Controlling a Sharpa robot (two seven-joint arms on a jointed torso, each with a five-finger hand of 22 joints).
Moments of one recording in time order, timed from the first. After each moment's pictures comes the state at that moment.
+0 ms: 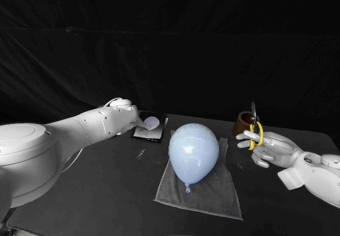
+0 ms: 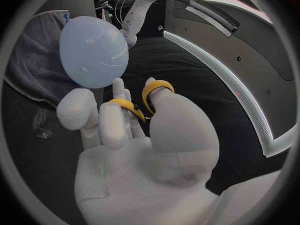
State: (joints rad) left arm 1.23 -0.51 -0.08 0.68 -1.28 0.08 -0.49; left_hand 1.11 -0.15 -0.10 0.30 0.05 0.61 0.14 0.96 0.49 0.76 0.08 1.11 0.50 1.33 0.02 1.37 1.20 0.16 1.08 0.11 1.06 0.65; right arm 1.22 -0.96 -0.20 1.48 -0.03 0.08 0.22; right_hand 1.16 -0.13 0.26 0.09 0.05 0.89 0.15 0.22 0.52 1.26 0.08 0.07 0.14 1.46 0.00 1.30 1.02 0.11 1.41 0.09 1.02 1.11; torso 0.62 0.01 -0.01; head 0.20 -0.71
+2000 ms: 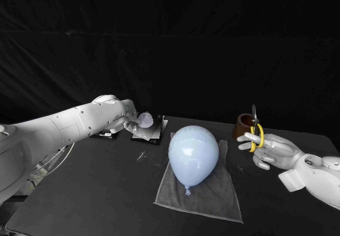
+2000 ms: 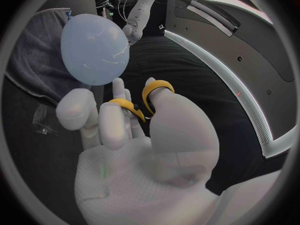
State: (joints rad) left arm 1.26 -0.69 -0.03 0.89 -1.09 -0.01 -0.39; left_hand 1.76 0.09 -0.01 0.29 0.04 0.81 0.13 0.75 0.26 0.84 0.07 0.81 0.30 1.15 0.01 1.22 0.99 0.17 0.96 0.11 0.97 0.54; right arm 1.22 -0.96 -0.20 1.47 -0.03 0.08 0.22; right_hand 1.16 -0.12 0.26 0.09 0.05 0.90 0.15 0.22 0.52 1.26 0.08 0.07 0.14 1.46 0.00 1.30 1.02 0.10 1.41 0.09 1.02 1.11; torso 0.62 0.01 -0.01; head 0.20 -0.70
